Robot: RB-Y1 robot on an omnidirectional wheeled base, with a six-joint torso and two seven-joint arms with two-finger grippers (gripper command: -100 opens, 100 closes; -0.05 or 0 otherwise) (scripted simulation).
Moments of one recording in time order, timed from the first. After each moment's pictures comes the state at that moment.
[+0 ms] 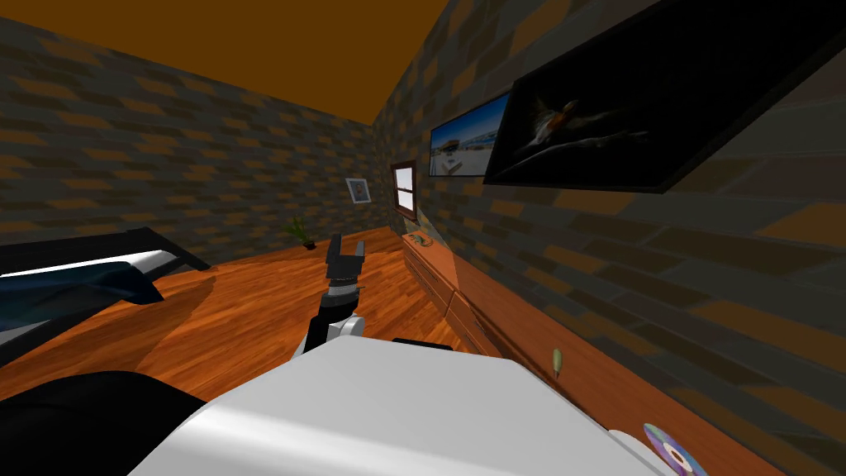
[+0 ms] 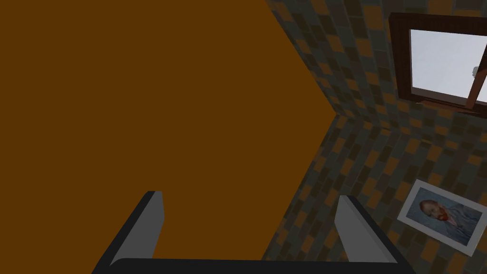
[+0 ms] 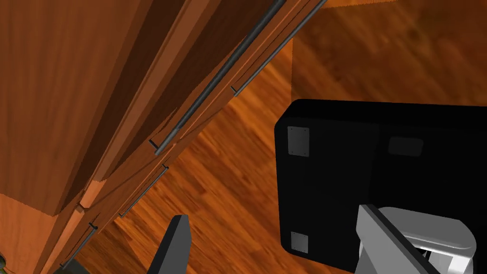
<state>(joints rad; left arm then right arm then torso) 0.53 0.02 -0.06 -2.28 0.09 -0.58 -0.02 0.44 -0.72 0.12 -0.99 1.27 -0.51 1.27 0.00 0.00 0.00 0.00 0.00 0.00</state>
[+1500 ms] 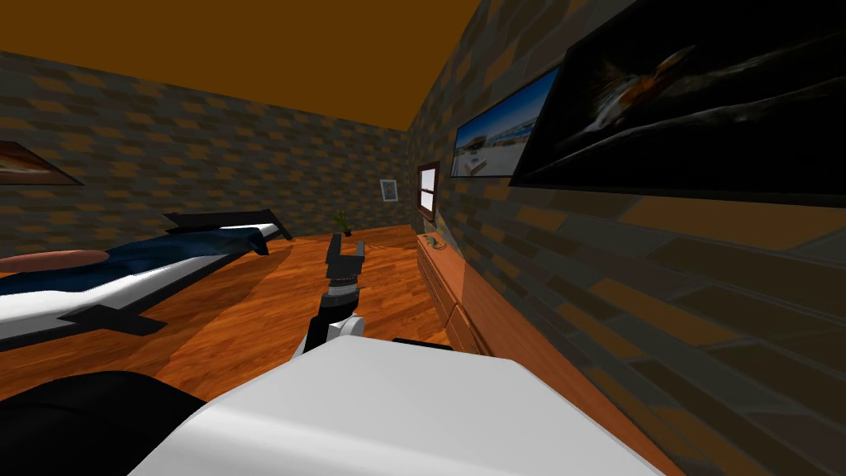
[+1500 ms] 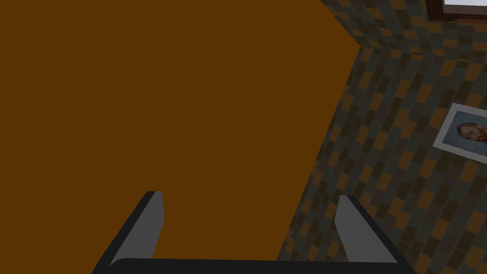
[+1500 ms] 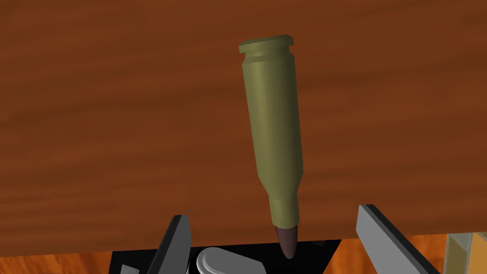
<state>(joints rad) 0.53 0.02 -0.06 -2.28 0.09 -0.58 -0.02 0.37 -0.80 0.20 -0.66 1.42 -0.58 1.60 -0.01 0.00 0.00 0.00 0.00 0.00</state>
